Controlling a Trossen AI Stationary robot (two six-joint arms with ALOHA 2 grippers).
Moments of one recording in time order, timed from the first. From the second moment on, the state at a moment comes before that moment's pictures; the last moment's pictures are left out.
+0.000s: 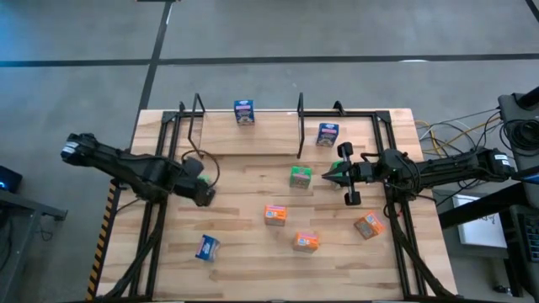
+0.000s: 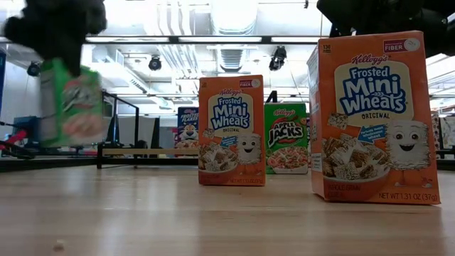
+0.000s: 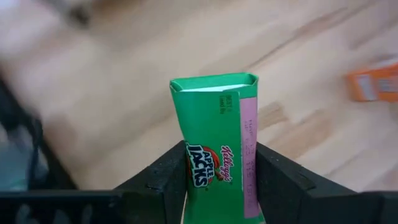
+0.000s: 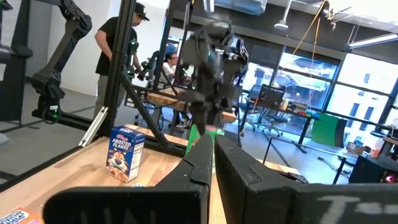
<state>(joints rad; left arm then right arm) -0.30 1.14 1.06 -1.27 -0.29 -1.31 -0.06 0.85 0.26 0.80 -0.23 -0.22</state>
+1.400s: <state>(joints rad) 0.34 1.39 1.41 -1.28 -0.30 0.38 -0.06 0.86 0.33 0.77 -0.23 -0.30</state>
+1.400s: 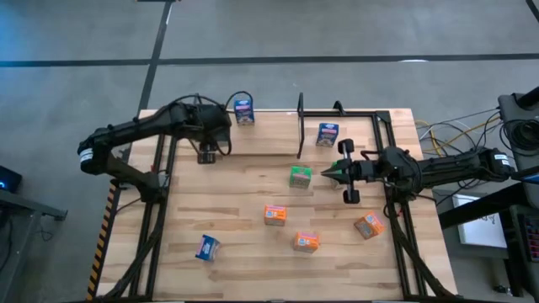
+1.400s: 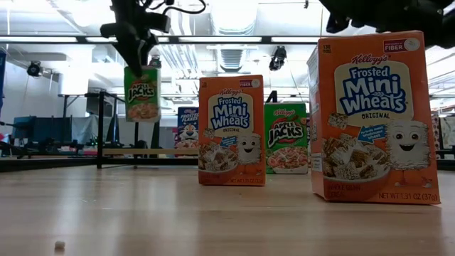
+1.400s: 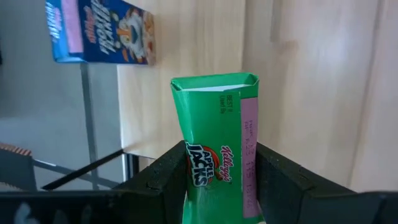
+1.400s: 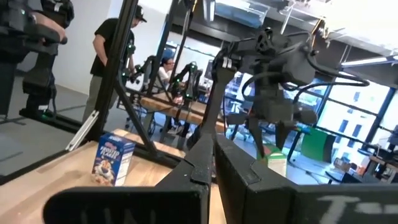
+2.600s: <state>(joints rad) 0.77 1.51 1.41 -1.11 -0.15 0.78 -0.06 0.85 0.40 0.67 -0.23 -0.40</state>
